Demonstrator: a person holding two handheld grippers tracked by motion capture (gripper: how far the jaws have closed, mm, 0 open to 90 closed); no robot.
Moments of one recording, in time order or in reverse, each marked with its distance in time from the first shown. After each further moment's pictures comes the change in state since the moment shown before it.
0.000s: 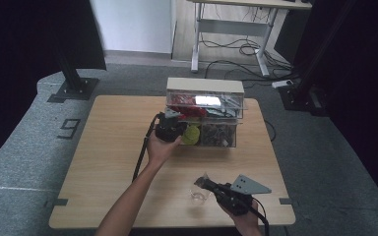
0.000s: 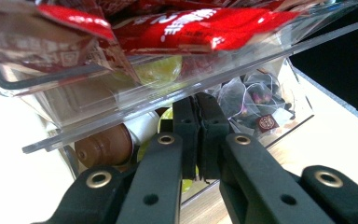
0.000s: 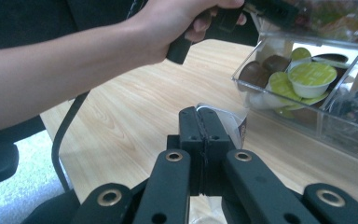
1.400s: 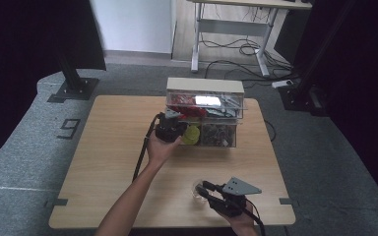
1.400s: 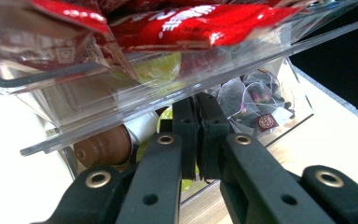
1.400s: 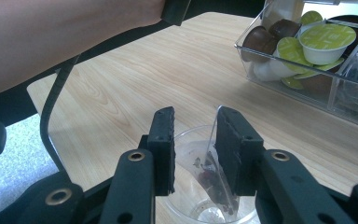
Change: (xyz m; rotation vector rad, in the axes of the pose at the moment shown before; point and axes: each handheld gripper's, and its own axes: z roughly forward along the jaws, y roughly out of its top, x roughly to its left) left arm 0.000 -0.001 0.001 0.003 -0.003 0.001; right arm -0.001 -0.019 0.016 0.087 -0.011 0.004
